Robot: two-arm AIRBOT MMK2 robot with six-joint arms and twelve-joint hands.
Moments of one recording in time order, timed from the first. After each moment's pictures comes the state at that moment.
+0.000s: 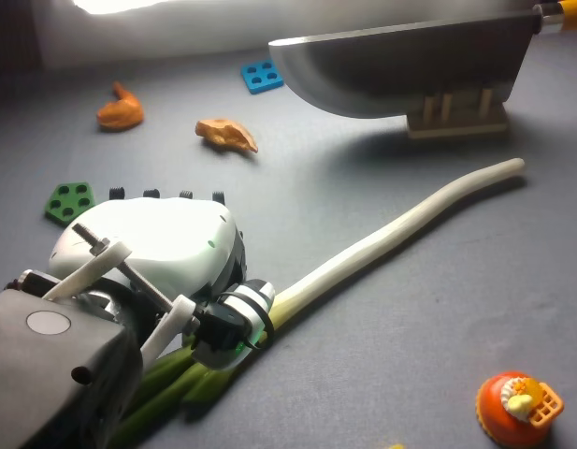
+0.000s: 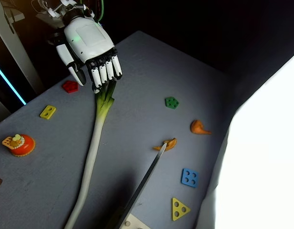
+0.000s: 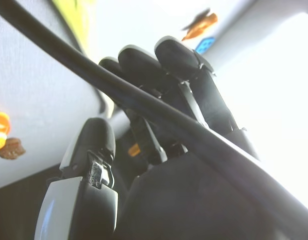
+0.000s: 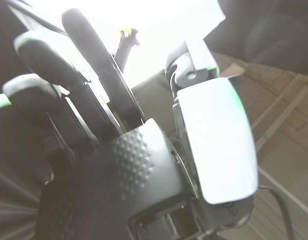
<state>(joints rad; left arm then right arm) 0.51 -0.97 0.39 -1.60 -1.16 2.31 -1.15 -0.49 0.84 0.36 1.61 -1.00</state>
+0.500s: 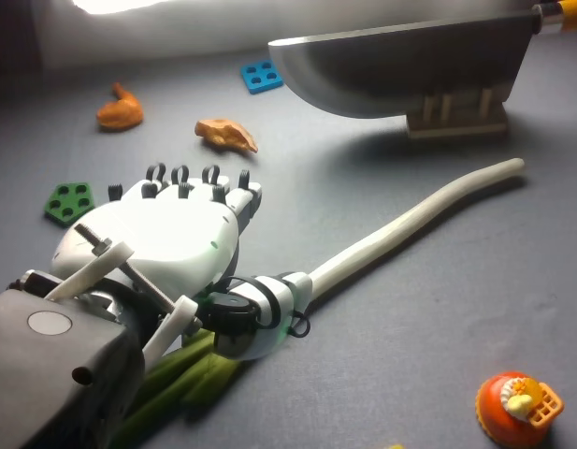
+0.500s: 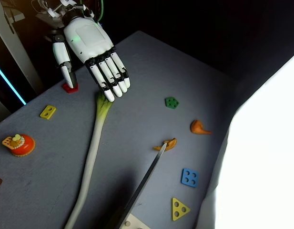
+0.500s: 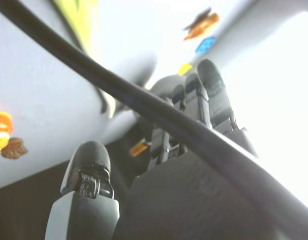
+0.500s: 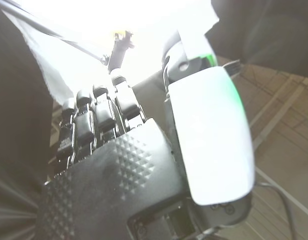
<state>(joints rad) 0.51 -0.97 0.38 -1.61 -1.15 2.31 -1.15 -0.49 0.84 0.34 1.59 -0.98</state>
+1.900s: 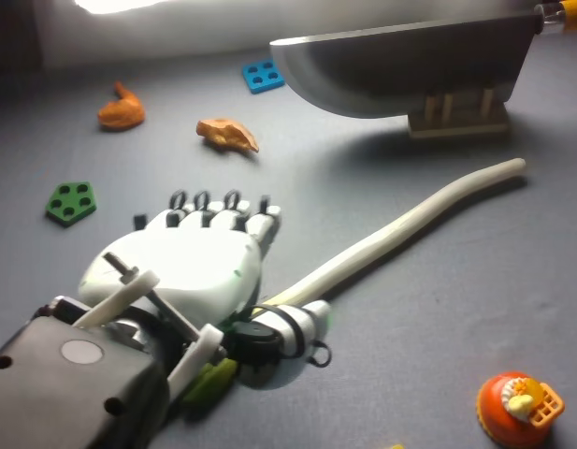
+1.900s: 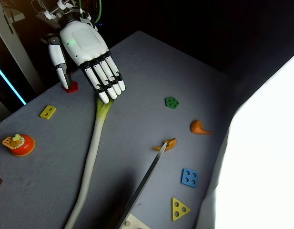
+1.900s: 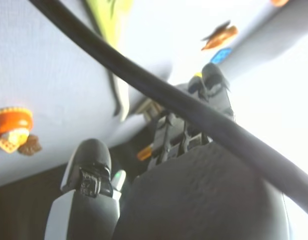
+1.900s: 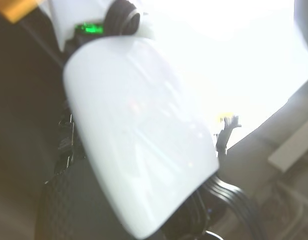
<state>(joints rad) 0.54 -1.01 0.38 -1.64 -1.16 2.27 -0.65 -0.79 1.26 0.26 0.68 -0.82</state>
